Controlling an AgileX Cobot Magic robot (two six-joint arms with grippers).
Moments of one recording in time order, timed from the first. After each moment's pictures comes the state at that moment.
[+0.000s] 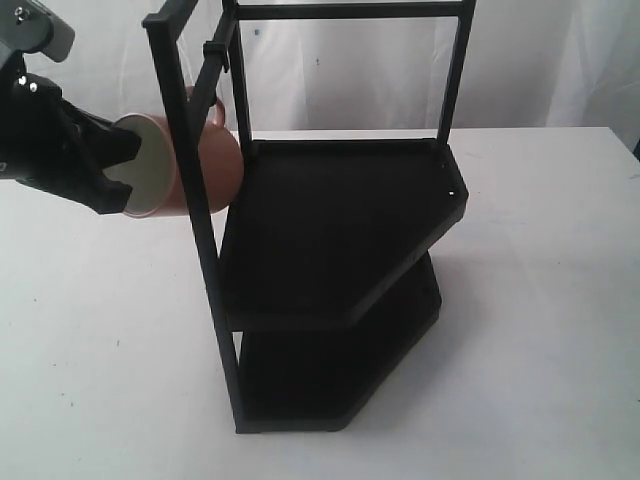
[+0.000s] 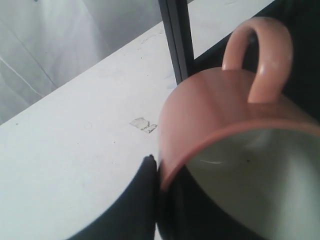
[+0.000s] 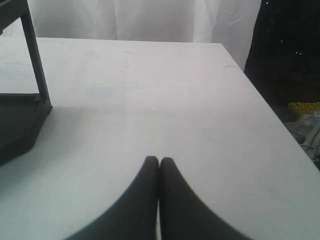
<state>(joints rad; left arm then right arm) -0.20 1.19 -0.84 -0.83 0.31 1.15 0.03 0.00 0.00 -0.25 0.34 0.24</state>
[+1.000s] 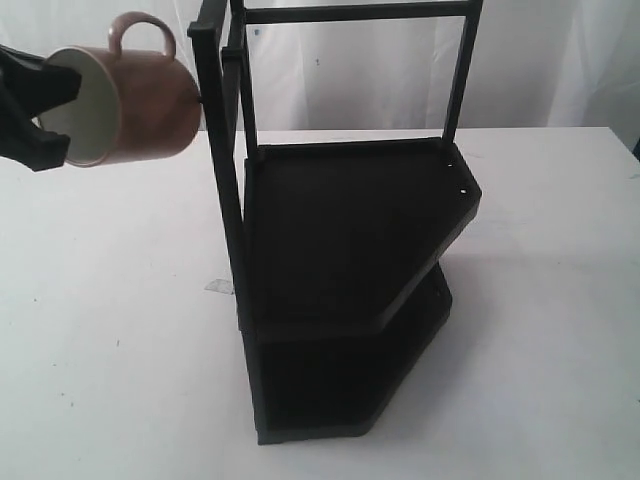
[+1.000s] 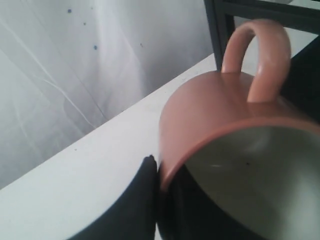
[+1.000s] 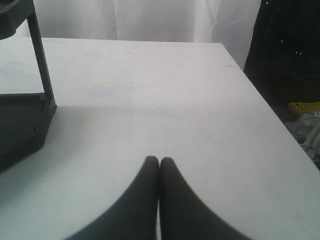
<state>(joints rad) -0.14 1.01 -0.84 -0.75 0.29 1.08 0.03 0.00 0.00 -0.25 0.34 0.24</state>
